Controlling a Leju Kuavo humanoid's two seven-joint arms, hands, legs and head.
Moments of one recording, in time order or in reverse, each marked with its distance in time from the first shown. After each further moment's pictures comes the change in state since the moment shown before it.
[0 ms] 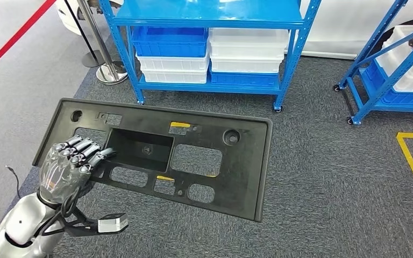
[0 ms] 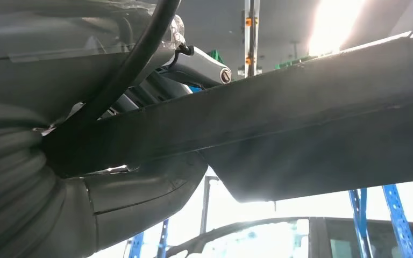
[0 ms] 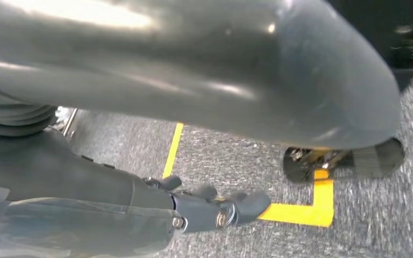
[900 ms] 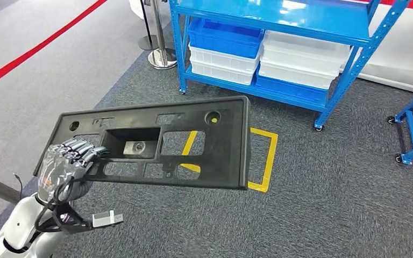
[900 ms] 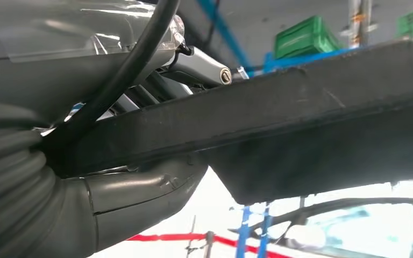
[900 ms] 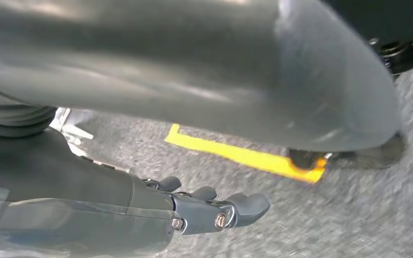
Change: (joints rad) left arm 0.044 0.019 0.021 0.011 0.121 -0.069 0.077; right arm 0.002 0.002 0.008 0.000 -0.011 0.004 -0.007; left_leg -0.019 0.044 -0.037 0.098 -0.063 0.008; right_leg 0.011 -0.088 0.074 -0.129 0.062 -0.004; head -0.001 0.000
